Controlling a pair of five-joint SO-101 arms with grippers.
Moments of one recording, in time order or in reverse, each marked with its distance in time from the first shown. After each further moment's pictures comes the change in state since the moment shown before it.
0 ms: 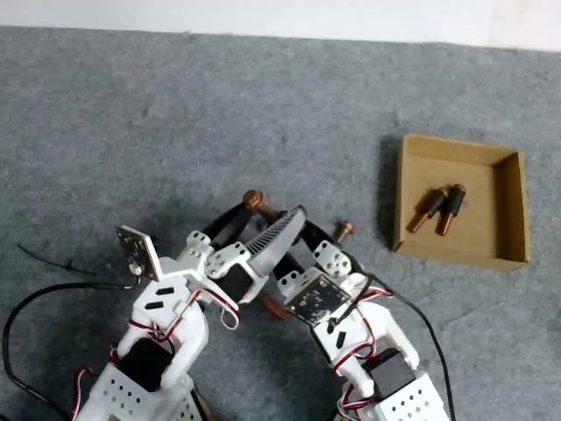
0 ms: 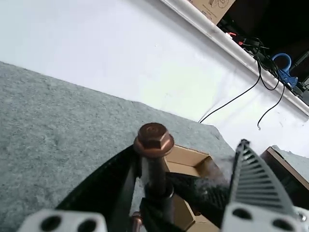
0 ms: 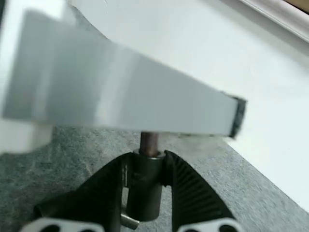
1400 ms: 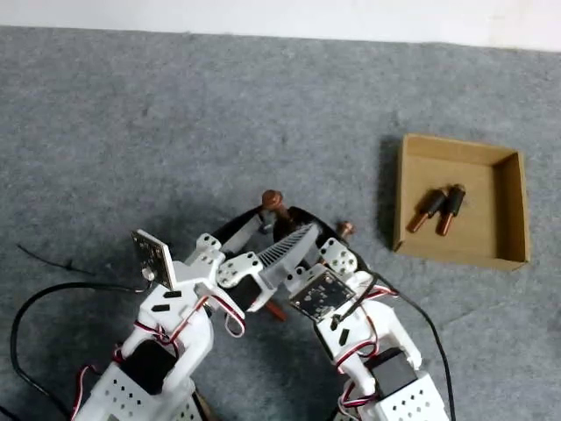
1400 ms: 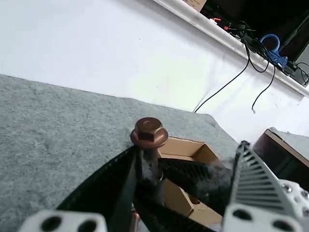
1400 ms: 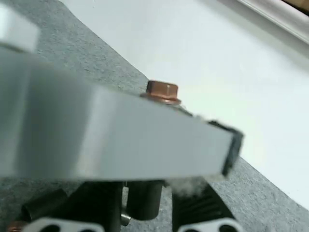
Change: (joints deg) left arm 4.7 0.0 0.0 0.0 -5.1; right arm 1.6 -0.1 0.0 -0.1 0.0
